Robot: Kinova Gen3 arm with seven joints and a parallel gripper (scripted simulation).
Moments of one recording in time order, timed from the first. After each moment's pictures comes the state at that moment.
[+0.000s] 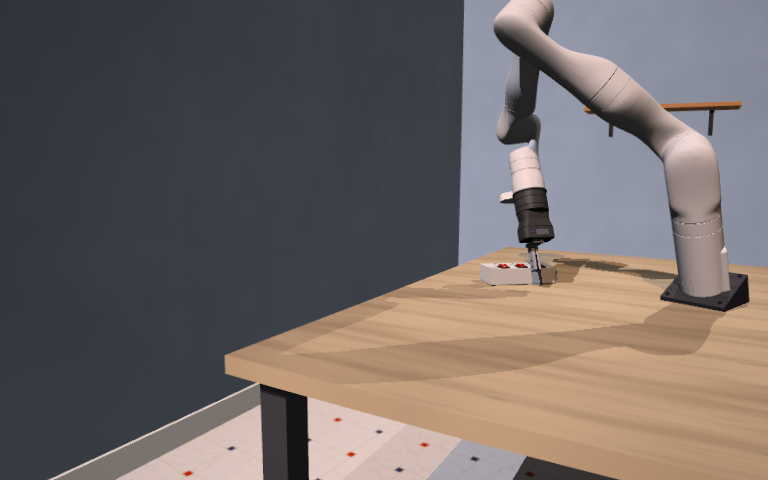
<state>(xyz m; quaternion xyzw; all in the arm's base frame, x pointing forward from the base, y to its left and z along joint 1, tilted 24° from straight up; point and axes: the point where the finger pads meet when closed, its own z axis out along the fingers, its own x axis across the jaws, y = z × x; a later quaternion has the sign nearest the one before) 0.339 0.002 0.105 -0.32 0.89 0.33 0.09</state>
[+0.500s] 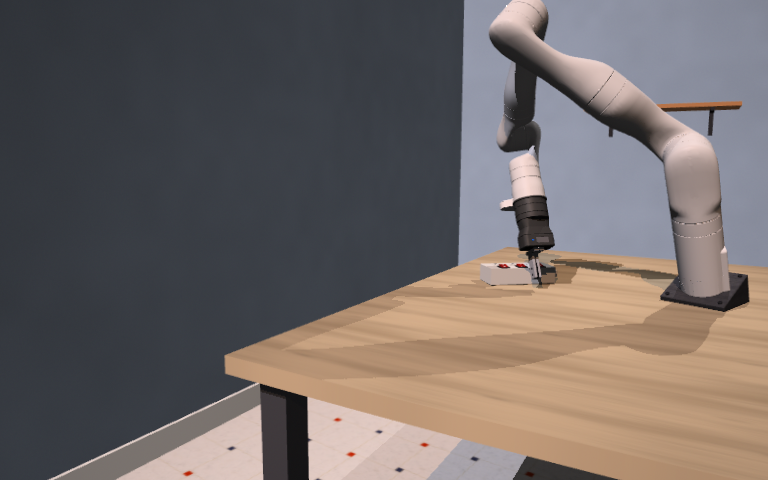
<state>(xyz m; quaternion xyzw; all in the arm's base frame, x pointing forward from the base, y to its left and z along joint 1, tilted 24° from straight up) 0.341 0.009 0.088 -0.31 0.89 0.33 0.09</state>
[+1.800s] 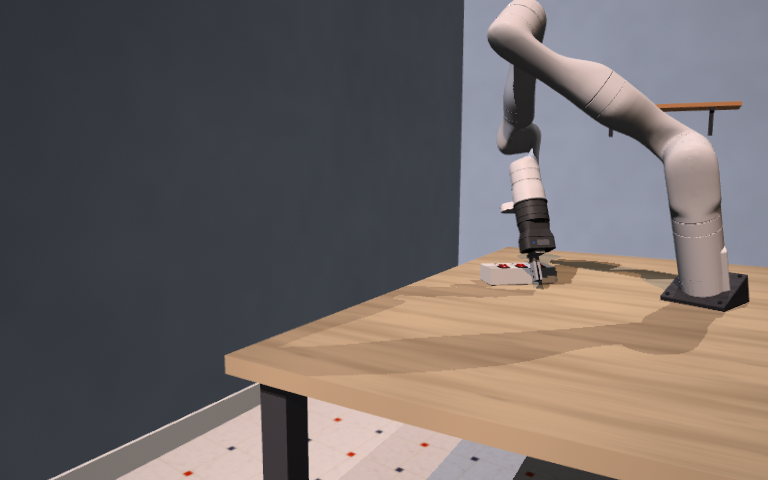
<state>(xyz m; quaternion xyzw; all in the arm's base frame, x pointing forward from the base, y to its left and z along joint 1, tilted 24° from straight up) 0.340 0.010 0.082 -0.31 0.89 0.33 0.08</state>
